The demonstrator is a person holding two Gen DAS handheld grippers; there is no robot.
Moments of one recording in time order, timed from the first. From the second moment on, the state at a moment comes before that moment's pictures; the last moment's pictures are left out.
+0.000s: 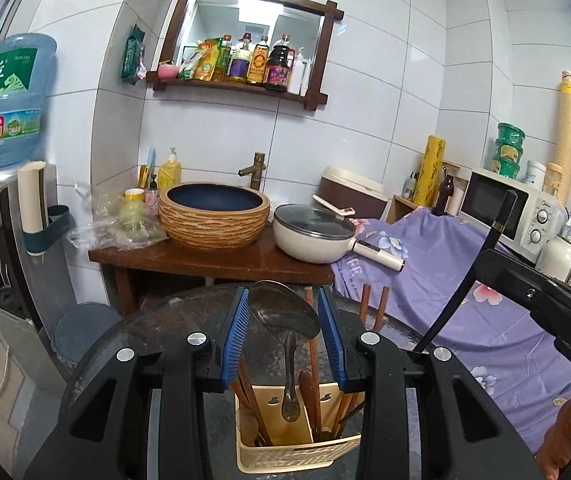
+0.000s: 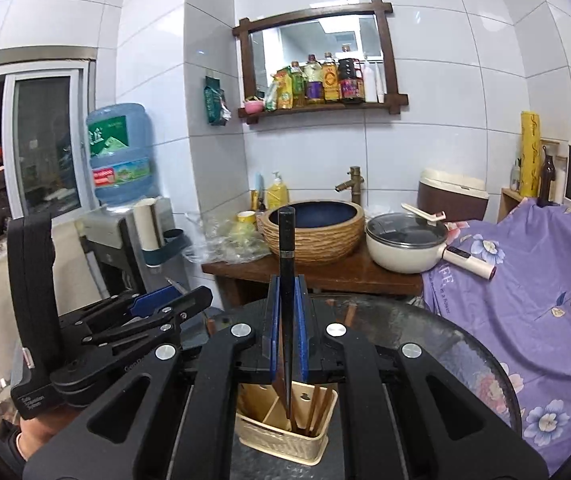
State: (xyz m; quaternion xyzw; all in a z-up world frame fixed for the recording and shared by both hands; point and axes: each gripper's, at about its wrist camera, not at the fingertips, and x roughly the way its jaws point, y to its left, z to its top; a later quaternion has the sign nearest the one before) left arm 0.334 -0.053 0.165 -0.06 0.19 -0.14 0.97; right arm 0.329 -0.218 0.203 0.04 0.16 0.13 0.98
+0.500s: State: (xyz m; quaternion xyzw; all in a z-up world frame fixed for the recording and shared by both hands) left arm 0.344 -0.068 0.096 -0.03 0.24 -0.15 0.96; right arm 0.355 -0.217 0.123 0.04 0.22 0.12 0.97
